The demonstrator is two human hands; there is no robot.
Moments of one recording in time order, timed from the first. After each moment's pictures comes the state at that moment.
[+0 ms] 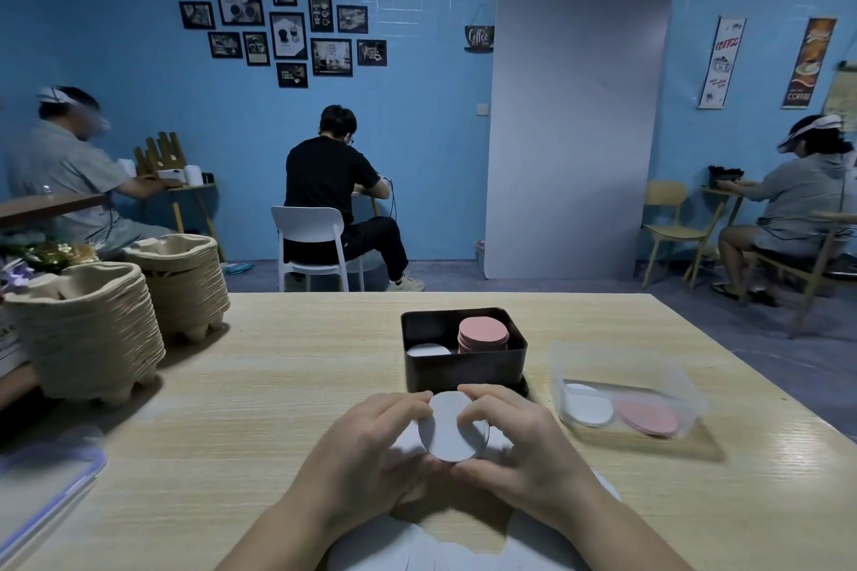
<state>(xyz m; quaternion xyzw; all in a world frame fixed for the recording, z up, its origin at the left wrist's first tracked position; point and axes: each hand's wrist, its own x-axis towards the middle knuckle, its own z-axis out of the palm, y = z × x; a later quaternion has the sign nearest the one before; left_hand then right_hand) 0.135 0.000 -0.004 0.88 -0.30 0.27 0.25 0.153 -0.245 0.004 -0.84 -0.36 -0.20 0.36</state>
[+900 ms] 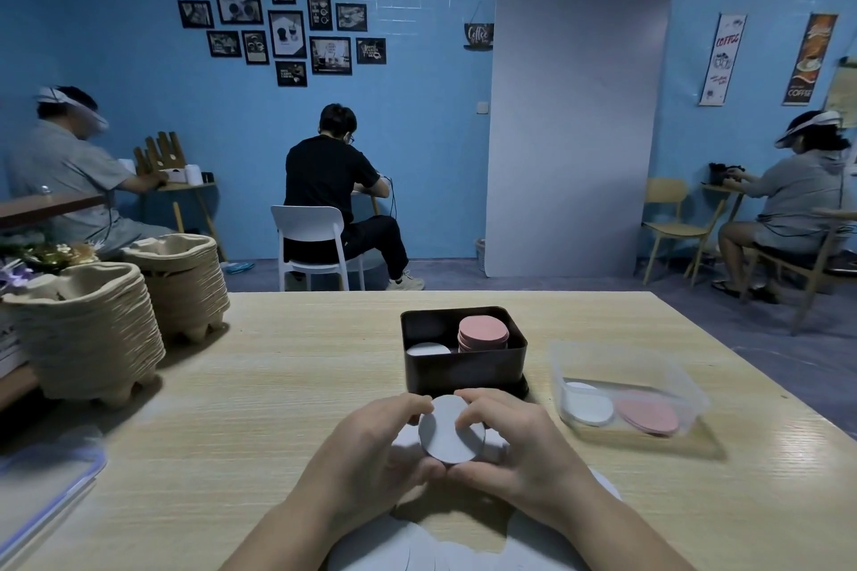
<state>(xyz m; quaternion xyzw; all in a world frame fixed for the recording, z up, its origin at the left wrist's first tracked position) 0.139 -0.003 -0.008 0.89 -0.28 0.24 0.28 0.153 -0.243 0.006 -0.84 -0.36 -0.17 0.38</state>
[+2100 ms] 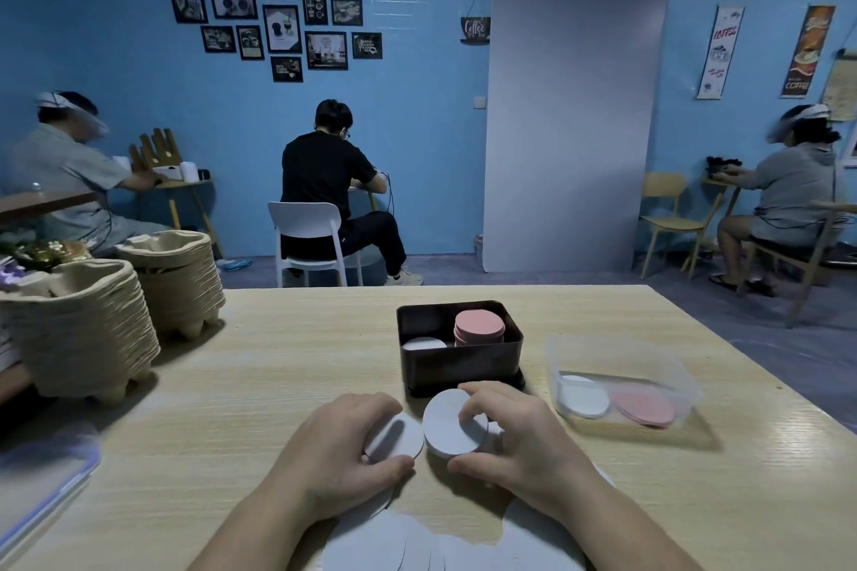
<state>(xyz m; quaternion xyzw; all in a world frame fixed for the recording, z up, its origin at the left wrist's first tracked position) 0.135 0.018 0.002 0.95 -0.18 0.16 0.21 0.158 -0.250 0.002 -0.86 -0.33 -0.16 0.34</state>
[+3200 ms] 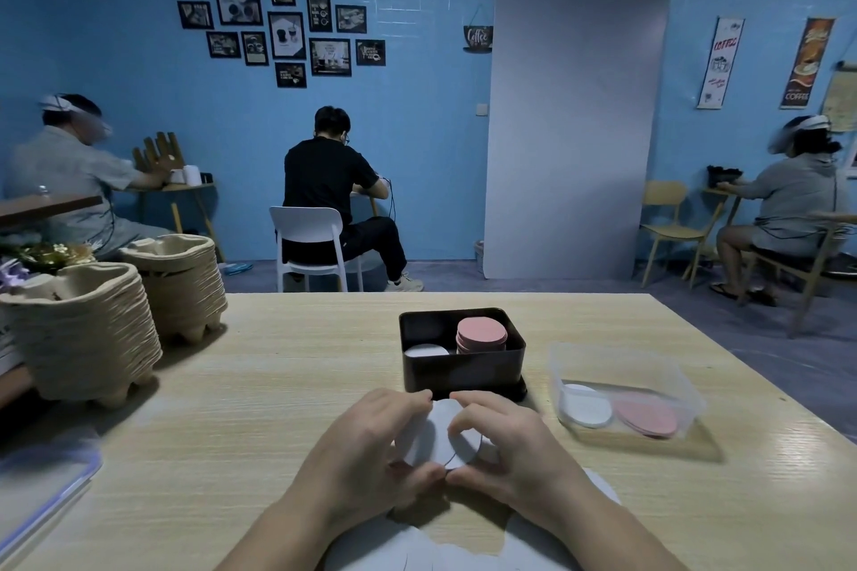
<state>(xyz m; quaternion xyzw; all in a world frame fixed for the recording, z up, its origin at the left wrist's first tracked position) 0.135 -0.005 0.005 0.89 -0.30 0.24 0.24 0.159 -0.242 0.000 -0.85 -0.37 -0.17 0.32</state>
